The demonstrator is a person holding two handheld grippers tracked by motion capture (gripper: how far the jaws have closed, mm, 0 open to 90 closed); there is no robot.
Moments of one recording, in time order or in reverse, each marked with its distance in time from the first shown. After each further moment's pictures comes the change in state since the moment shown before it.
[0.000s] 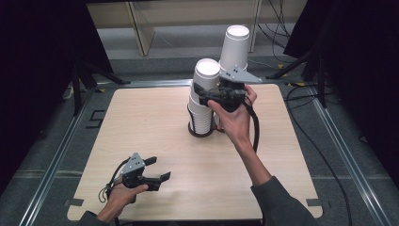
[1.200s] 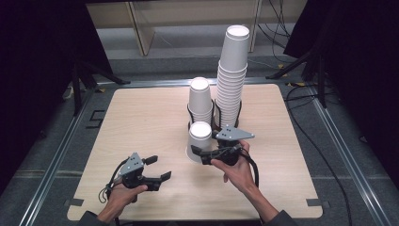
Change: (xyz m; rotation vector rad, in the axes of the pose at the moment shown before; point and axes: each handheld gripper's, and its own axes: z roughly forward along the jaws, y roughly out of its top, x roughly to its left) left arm -0.003 0.003 -0.002 -0.054 -0.035 0.014; right arm 0.024 -0.142 -0.016 0.152 0.302 0.031
